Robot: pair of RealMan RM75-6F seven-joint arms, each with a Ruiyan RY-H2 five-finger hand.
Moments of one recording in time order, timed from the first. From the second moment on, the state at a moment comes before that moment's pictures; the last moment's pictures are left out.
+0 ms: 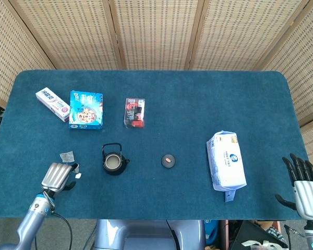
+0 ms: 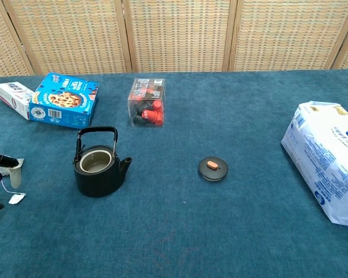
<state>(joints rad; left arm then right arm) -0.33 -1.43 -0.03 -1.53 1.28 1.08 0.49 0.02 -1.13 0.04 -1.59 -1.51 1.53 -0.06</state>
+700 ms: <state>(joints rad) -0.37 -1.47 -0.04 -1.50 1.22 1.06 0.47 0.00 -1.13 0.04 -1.61 -1.49 1.54 -0.08</state>
